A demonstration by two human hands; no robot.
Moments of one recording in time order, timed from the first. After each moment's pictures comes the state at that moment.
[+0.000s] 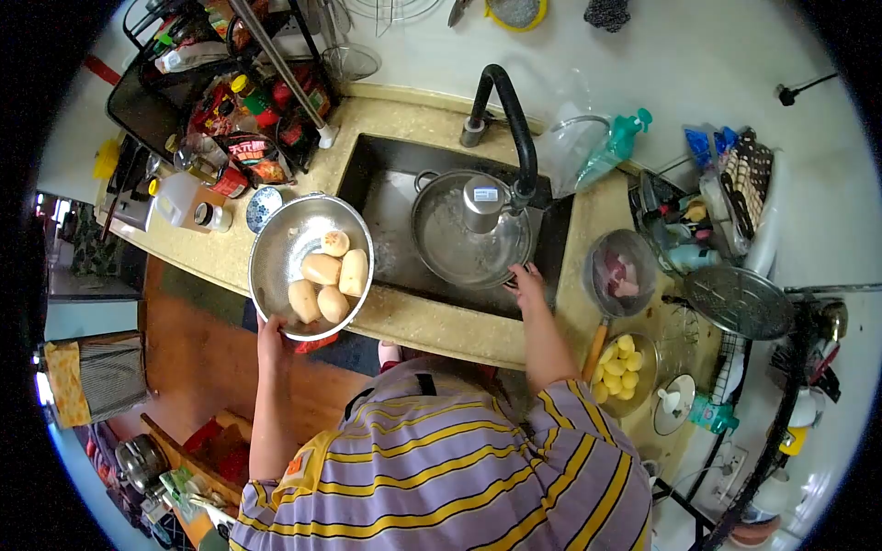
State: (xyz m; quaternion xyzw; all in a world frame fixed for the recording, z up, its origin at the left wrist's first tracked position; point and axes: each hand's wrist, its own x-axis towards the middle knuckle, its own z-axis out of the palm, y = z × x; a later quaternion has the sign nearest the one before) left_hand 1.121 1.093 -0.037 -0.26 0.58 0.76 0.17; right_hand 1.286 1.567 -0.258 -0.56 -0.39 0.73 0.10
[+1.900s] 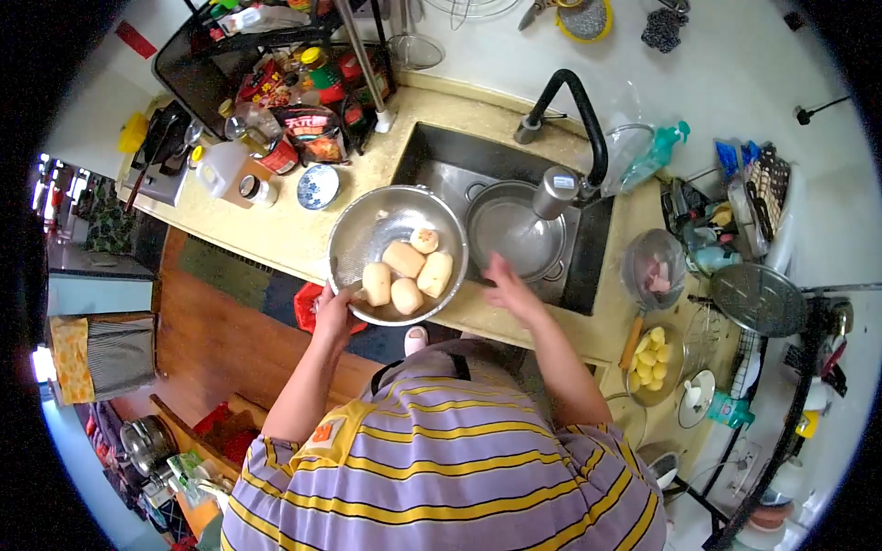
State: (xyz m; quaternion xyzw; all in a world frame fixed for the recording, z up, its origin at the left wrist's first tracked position) left_hand 1.116 1.082 -0.056 -0.20 0.59 0.72 0.31; right_hand 1.244 1.413 -0.098 -0.33 -0.53 0.76 -0.17
